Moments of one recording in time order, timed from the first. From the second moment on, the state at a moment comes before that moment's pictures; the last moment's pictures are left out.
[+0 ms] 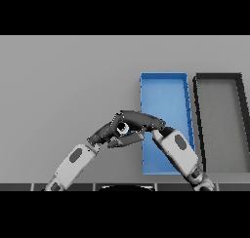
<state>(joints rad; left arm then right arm) -0.30 0.15 -0.55 -1.58 0.10 -0.24 -0.06 -0.54 -0.12 0.39 -1.75 -0.28 0.59 0.27</state>
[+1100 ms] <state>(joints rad) -0.30 0.19 -0.54 -1.54 0.05 -0.29 0.02 -0.48 0.02 0.30 -1.79 -0.26 0.67 0.33</state>
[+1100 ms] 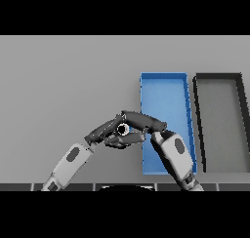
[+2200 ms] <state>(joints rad) -0.26 0.22 -0.56 -1.60 0.03 -0.28 0.08 -1.02 -0.22 -0.06 -1.51 -0.63 0.33 0.48</state>
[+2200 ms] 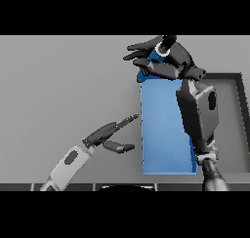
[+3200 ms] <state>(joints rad) -0.27 0.24 -0.54 -1.61 0.04 -0.27 0.11 -0.53 -0.32 -0.03 -1.25 -0.40 0.17 0.61</state>
